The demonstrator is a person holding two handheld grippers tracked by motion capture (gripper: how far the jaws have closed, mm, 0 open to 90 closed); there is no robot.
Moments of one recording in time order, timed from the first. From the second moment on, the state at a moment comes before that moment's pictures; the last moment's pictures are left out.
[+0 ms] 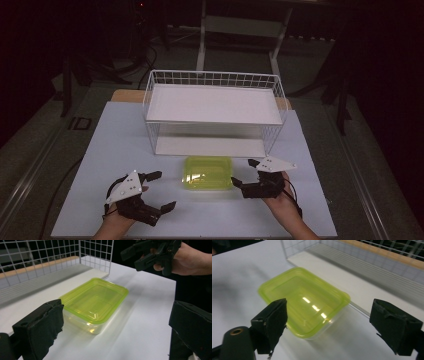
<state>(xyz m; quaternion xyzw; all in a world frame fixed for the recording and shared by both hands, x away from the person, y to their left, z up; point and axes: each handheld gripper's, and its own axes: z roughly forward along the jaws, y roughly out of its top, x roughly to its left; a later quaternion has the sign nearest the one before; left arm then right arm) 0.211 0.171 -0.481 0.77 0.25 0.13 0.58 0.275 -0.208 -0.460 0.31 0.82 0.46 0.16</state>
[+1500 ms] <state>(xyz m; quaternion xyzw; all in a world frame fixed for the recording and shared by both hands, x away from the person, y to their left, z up) 0.305 0.135 -0.507 0.77 0.45 0.03 0.45 0.304 -0.184 -0.489 0.41 0.81 0.42 0.09</state>
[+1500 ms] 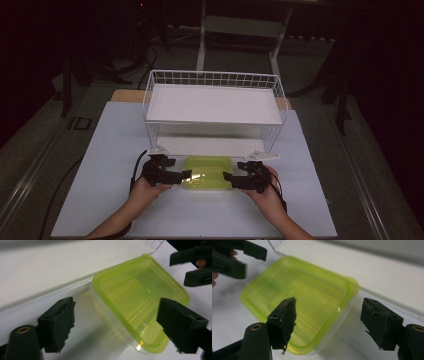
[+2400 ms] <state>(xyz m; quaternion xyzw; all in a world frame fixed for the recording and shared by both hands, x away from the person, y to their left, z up) 0.290 0.128 -0.509 0.77 0.46 -0.01 0.44 0.293 -0.186 -0.495 0.43 0.82 0.38 0.05</state>
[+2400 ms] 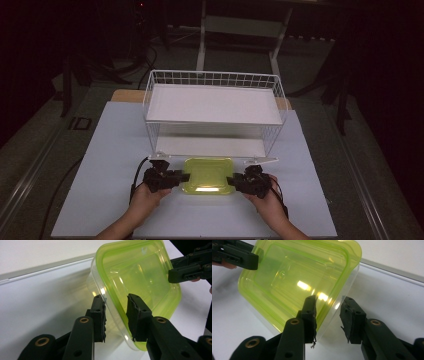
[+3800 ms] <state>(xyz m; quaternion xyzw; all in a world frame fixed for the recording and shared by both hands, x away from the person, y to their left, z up) 0.311 0.126 -0.463 0.76 0.45 0.03 0.47 0.314 -0.192 -0.450 0.44 0.79 0.43 0.05</state>
